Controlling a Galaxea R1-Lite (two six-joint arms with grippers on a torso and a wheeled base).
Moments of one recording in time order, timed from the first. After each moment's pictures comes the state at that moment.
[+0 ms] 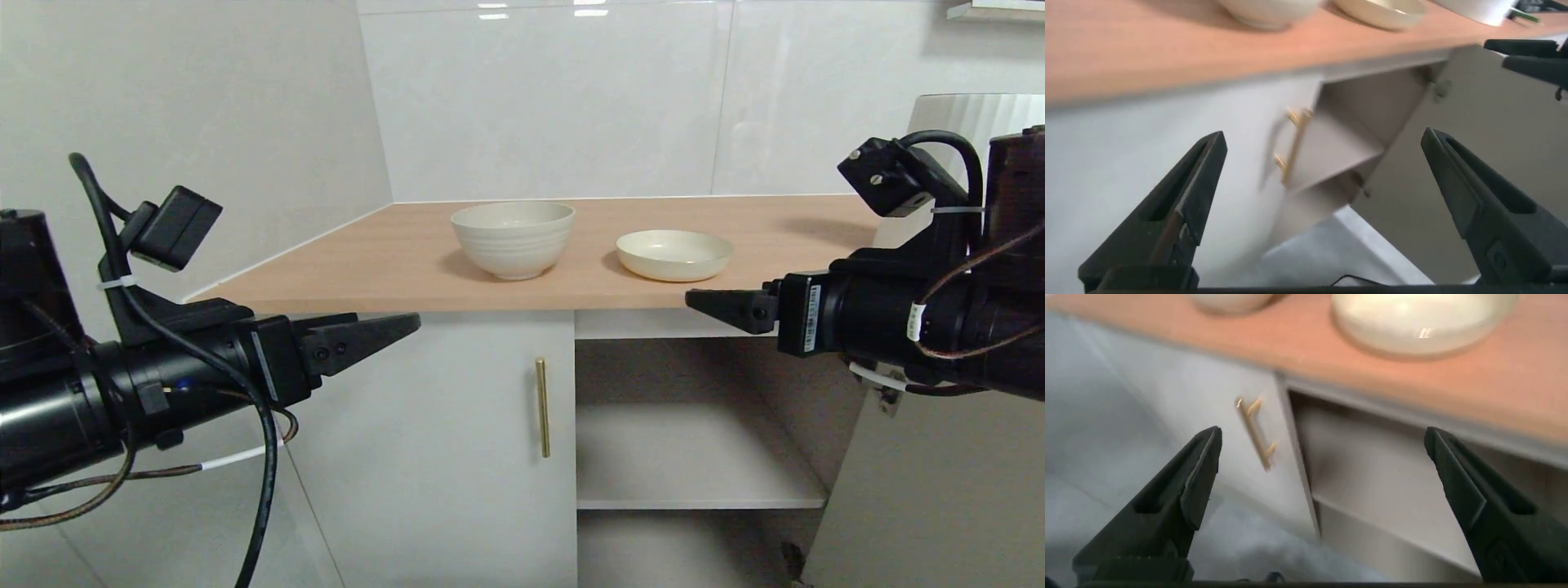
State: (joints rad) left arm -0.30 1.33 -0.69 -0.46 -0.36 -0.29; right arm 0.61 1.45 -0.98 -0.23 -0.09 0.20
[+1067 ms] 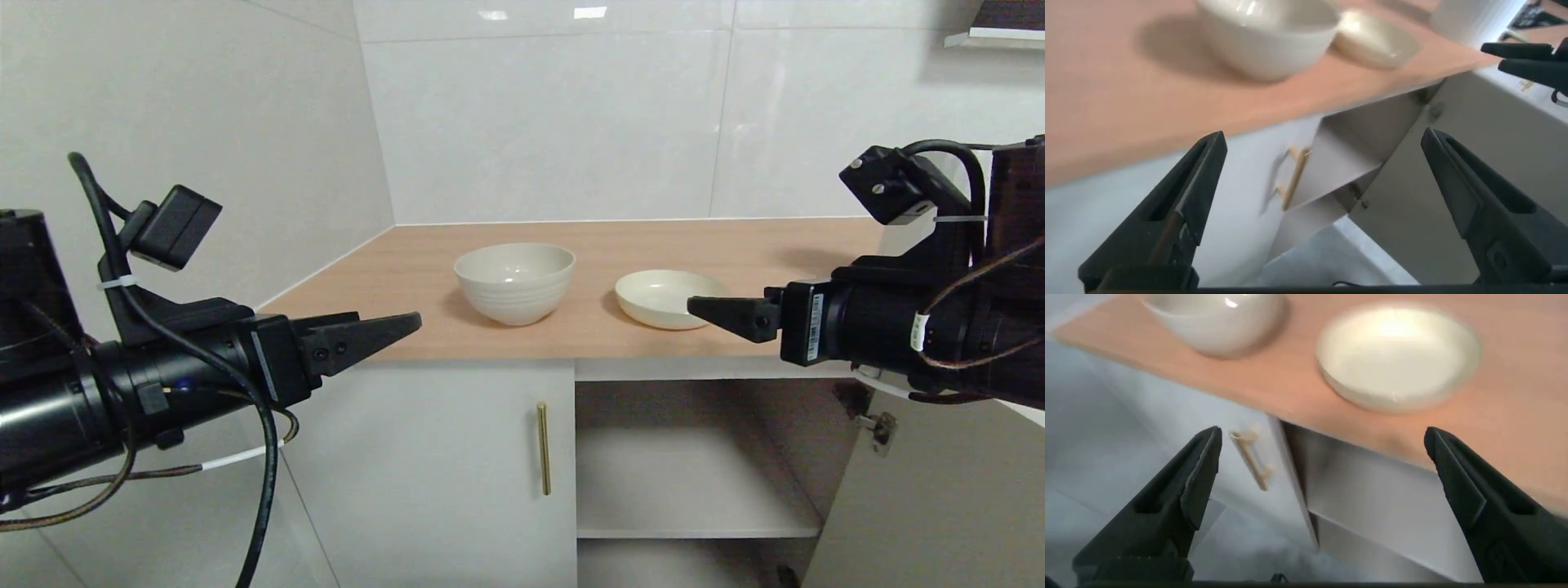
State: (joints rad) left arm -0.30 1.33 -0.69 -0.46 -0.37 -0.29; right arm 0.61 1.45 -0.96 -0.24 -0.08 0.19
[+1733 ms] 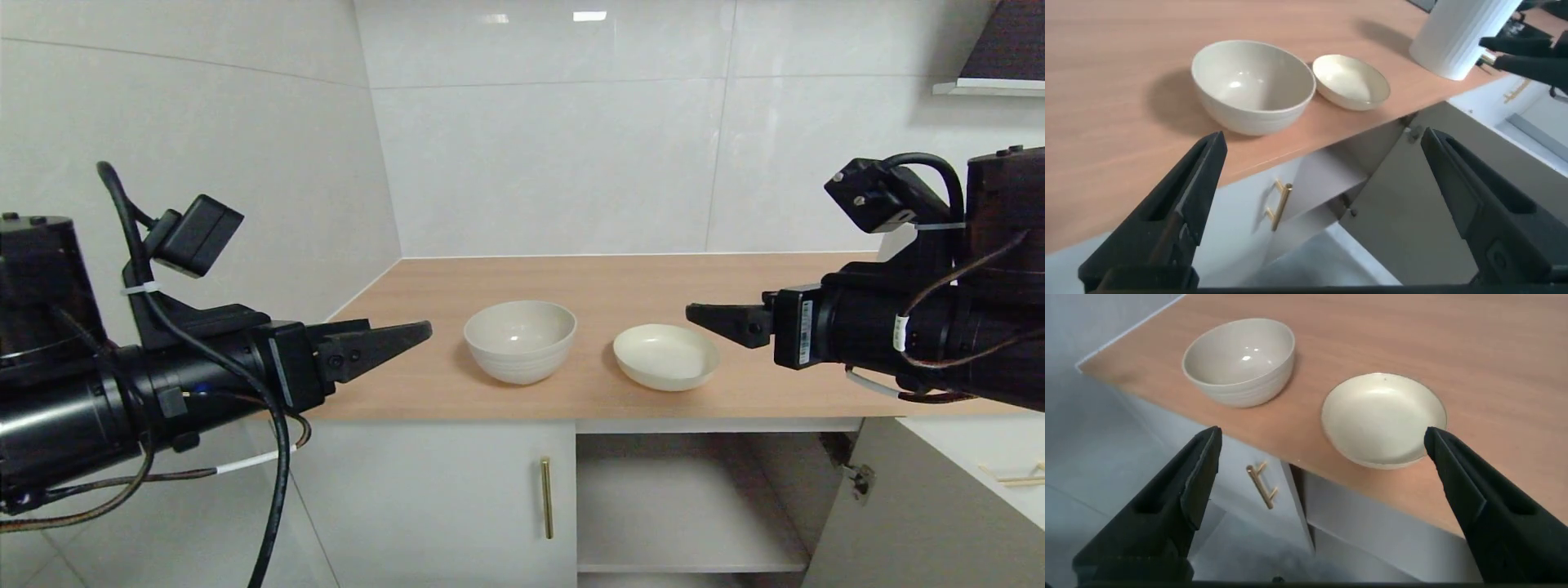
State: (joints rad) left arm -0.33 1.36 -0.69 -0.46 -0.37 -0.28; right arm 0.59 1.47 -0.96 -0.24 -0.08 0.16
